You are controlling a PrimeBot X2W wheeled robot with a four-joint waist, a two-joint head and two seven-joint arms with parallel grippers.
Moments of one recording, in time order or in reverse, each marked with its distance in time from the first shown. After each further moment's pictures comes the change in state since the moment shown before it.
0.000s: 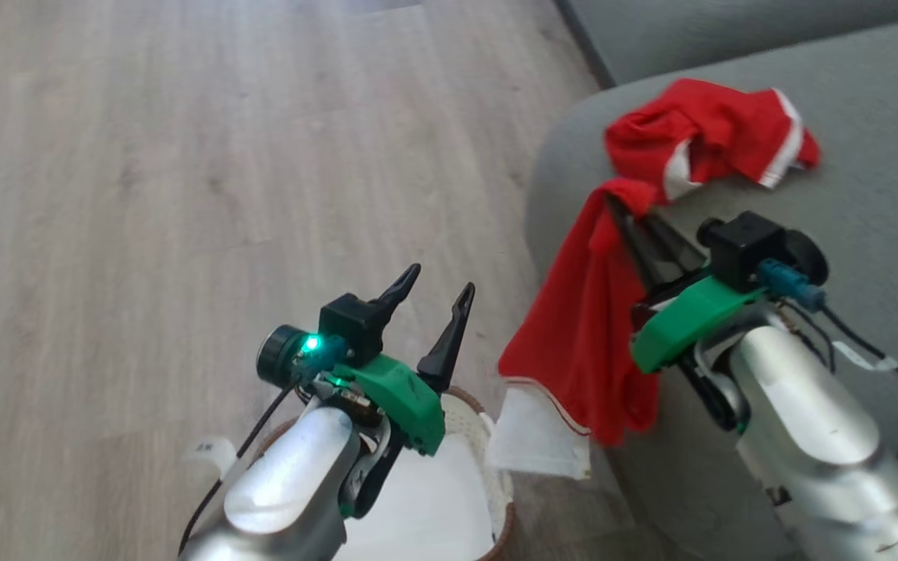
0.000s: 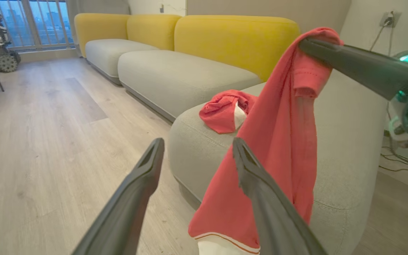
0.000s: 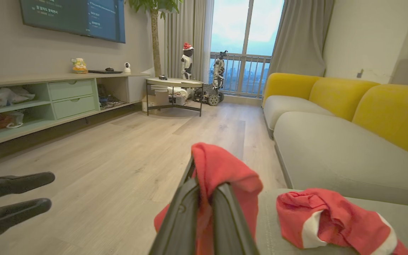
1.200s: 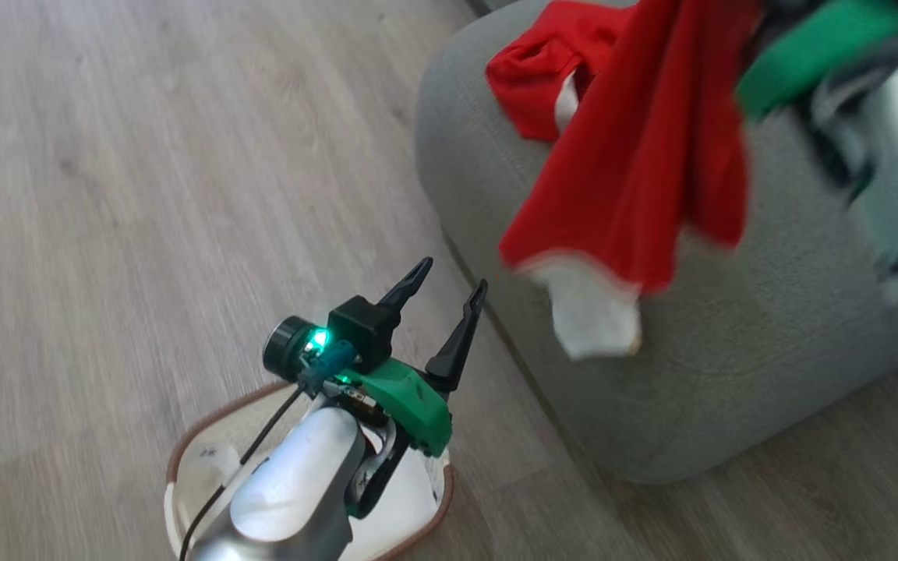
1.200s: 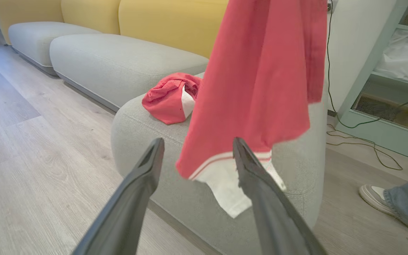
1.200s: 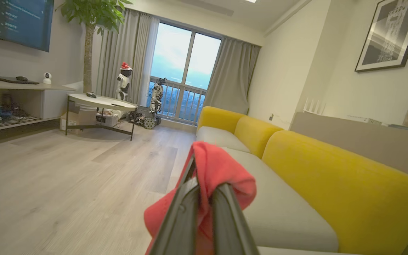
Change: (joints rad) left arm 0.041 -0.032 0.077 -0.046 0.125 -0.051 -0.001; right arm -0.467 -0.125 0.020 0.092 0.081 0.000 0.057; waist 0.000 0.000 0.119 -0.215
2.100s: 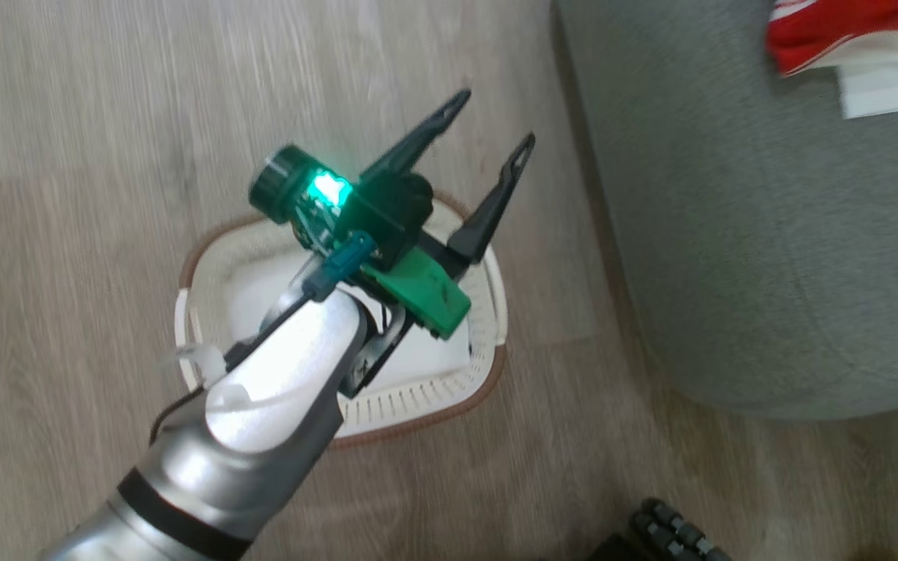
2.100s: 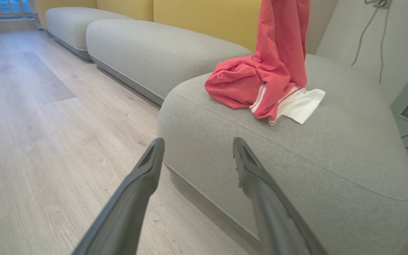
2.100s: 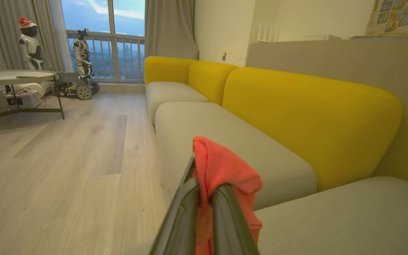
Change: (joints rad) left arm -0.240 0.066 -0.036 -0.198 0.124 0.002 0.064; right arm -0.523 -0.204 -0.285 0.508 0.048 0.000 -0.019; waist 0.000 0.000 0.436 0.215
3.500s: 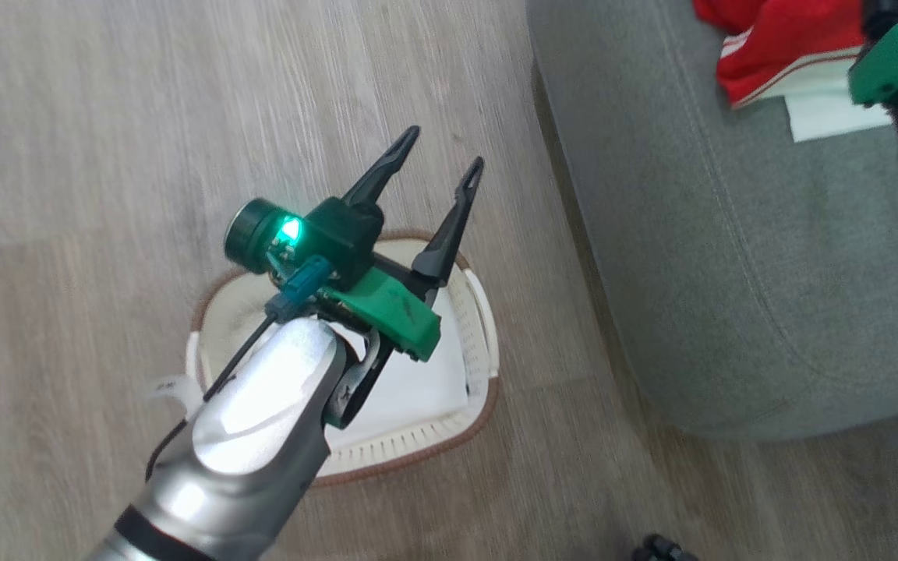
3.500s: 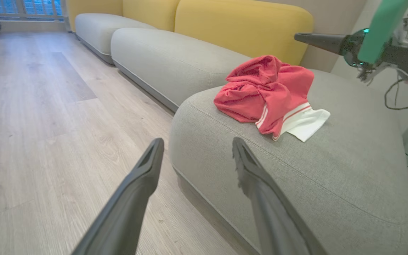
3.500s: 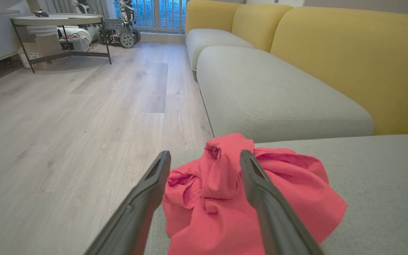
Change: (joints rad) left arm 0.070 0.014 0.025 0.036 -0.090 0.057 -0.044; right arm 0.436 0.185 0.070 -0.111 -0.019 0.000 -0.036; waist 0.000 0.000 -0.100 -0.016
